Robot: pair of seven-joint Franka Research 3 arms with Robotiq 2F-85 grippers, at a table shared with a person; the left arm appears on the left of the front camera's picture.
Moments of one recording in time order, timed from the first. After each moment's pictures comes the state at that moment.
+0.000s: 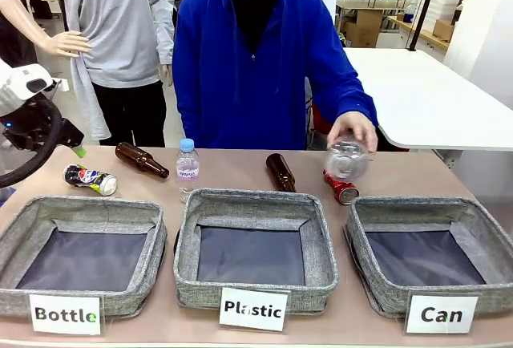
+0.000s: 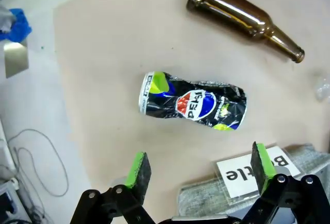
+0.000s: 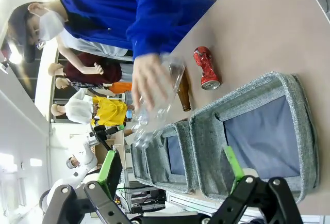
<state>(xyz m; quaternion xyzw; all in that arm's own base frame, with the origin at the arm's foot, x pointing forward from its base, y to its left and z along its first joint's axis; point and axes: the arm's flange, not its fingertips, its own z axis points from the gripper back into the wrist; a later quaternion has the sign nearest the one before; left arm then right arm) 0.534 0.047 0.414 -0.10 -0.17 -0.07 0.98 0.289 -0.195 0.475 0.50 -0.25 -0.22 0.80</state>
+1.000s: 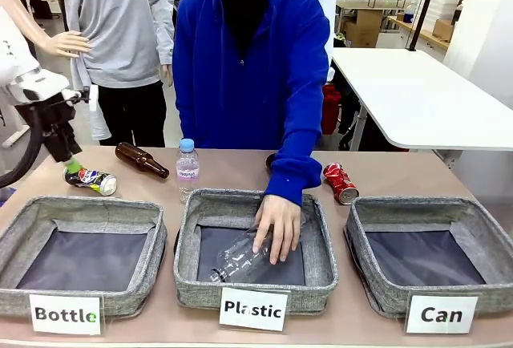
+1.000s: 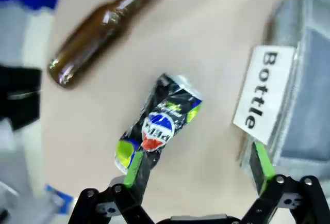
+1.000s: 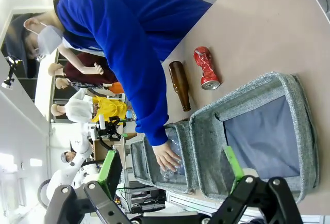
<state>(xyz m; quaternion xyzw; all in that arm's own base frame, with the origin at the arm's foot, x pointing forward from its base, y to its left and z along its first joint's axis) 0.571 0.024 0.408 -0.09 -0.08 -0.62 0.77 0.289 -0.195 0.475 0.50 -0.25 -0.22 0.80</state>
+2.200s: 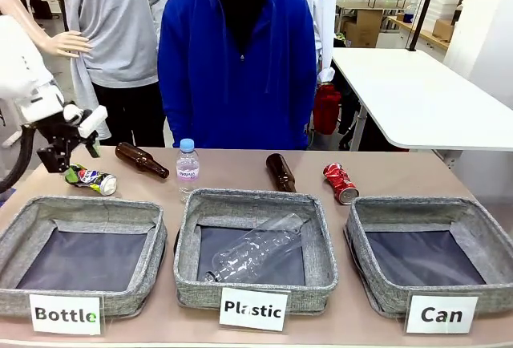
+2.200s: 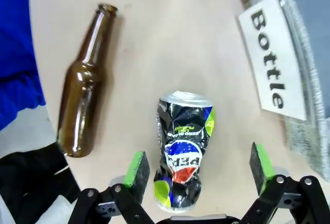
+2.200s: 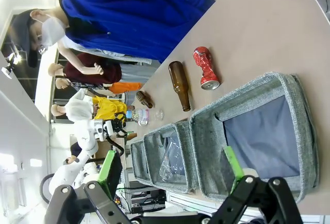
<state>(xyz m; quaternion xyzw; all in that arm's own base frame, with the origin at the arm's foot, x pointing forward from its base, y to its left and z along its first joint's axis) 0.591 0.017 0.369 -0.06 -0.10 -0.79 0.60 0.288 -0.195 0.475 0.50 -0.25 -0.22 0.80</state>
